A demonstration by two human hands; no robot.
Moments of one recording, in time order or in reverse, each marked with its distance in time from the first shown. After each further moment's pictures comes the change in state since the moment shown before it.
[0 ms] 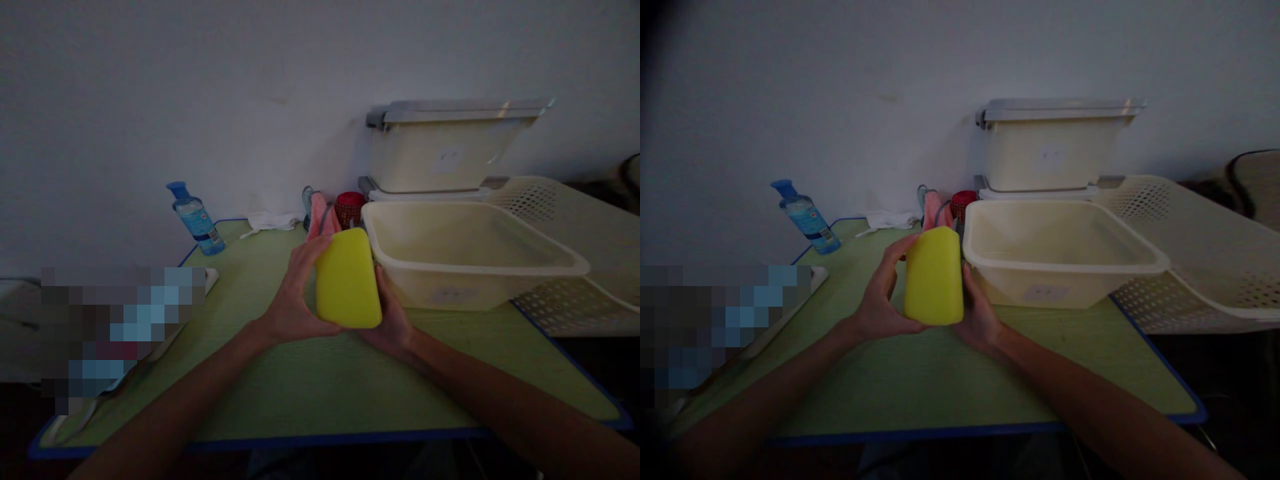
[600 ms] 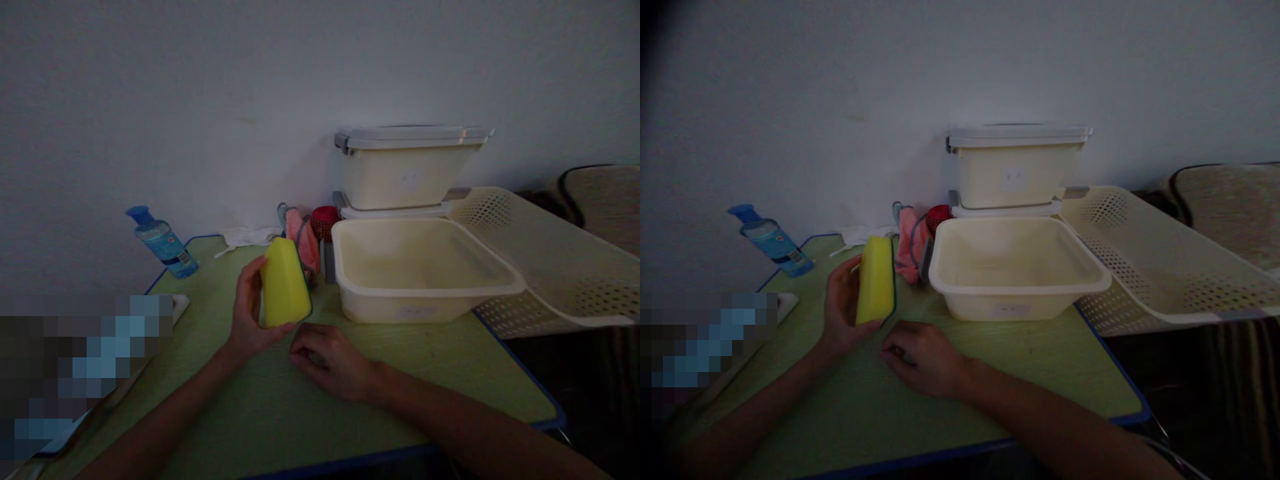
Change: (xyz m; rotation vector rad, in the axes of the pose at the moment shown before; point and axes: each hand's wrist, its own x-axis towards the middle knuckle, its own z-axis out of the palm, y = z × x) left_hand -0.012 -0.027 0.007 -0.275 0.288 -0.252; right_hand -0.012 0.003 0.005 -1.349 -0.265 -0.593
